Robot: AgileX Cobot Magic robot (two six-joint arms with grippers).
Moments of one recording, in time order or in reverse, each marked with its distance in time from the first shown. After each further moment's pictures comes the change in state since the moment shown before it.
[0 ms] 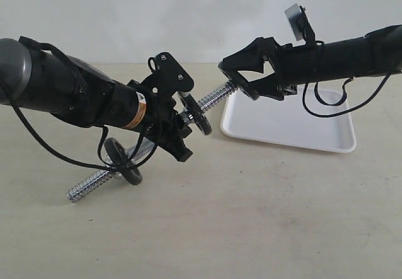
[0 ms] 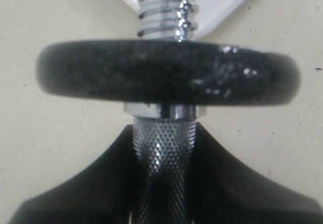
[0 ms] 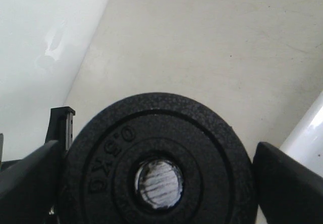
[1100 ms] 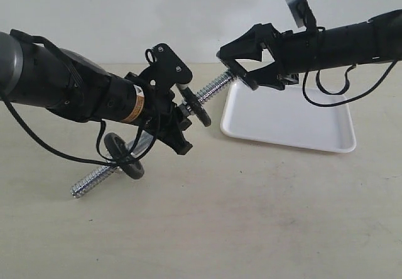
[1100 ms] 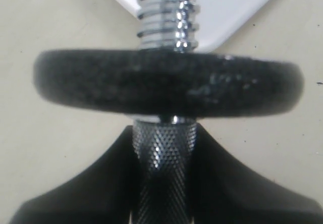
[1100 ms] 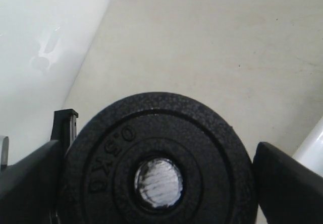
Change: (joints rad) left arm 0.000 -0.024 0.000 -0.004 0.011 0.002; right arm 0.021 -0.069 0.006 -0.026 -0.039 0.053
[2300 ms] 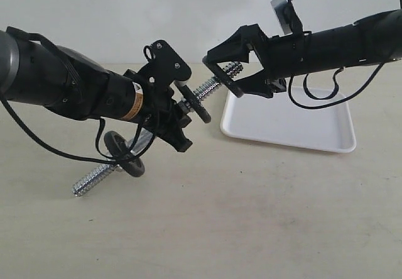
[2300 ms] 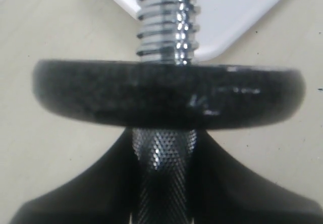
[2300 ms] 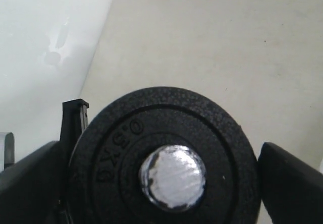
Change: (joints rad) left arm 0.001 -0.010 0.000 -0.006 0.007 -0.002; right arm 0.044 -0.002 0.004 0.003 0.007 0.098
